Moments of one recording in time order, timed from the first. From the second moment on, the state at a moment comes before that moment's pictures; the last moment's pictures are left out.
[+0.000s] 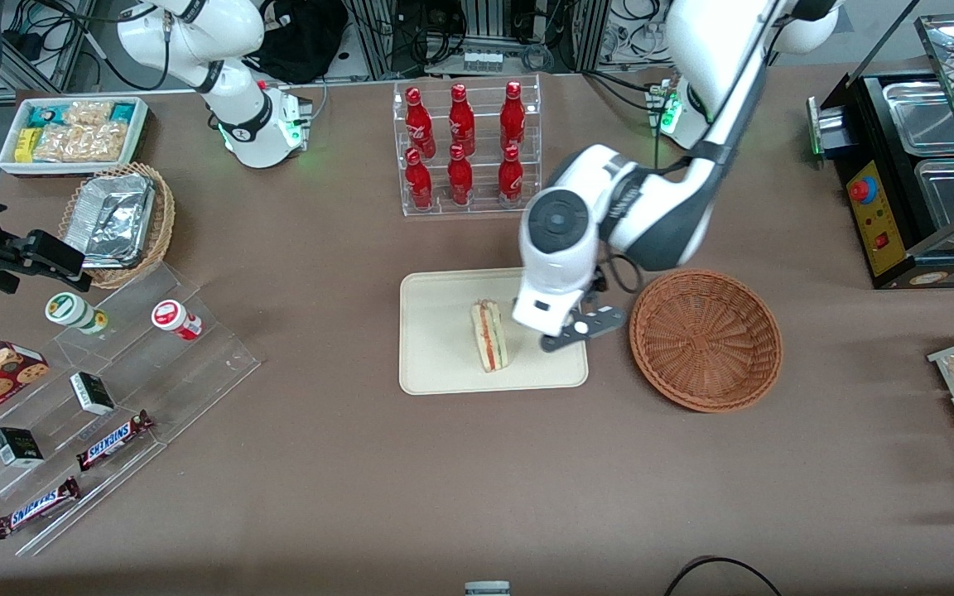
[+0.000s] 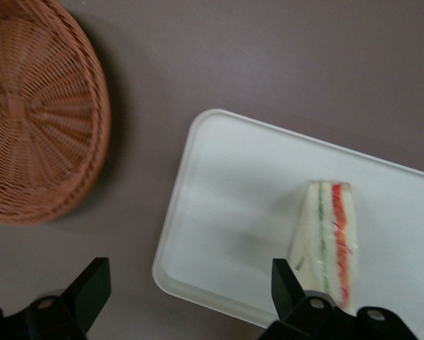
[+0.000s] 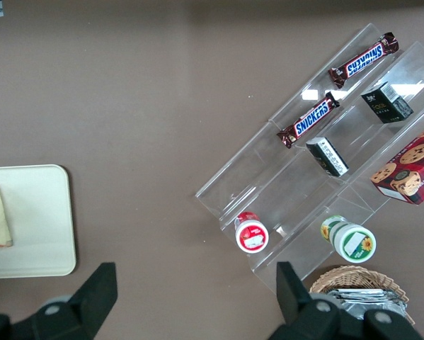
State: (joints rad) arm -0.53 0.48 -0.10 -1.50 0.09 1.84 -0.98
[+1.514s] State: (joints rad) arm 0.01 -0.02 -0.22 -1.84 0.07 1.57 -0.29
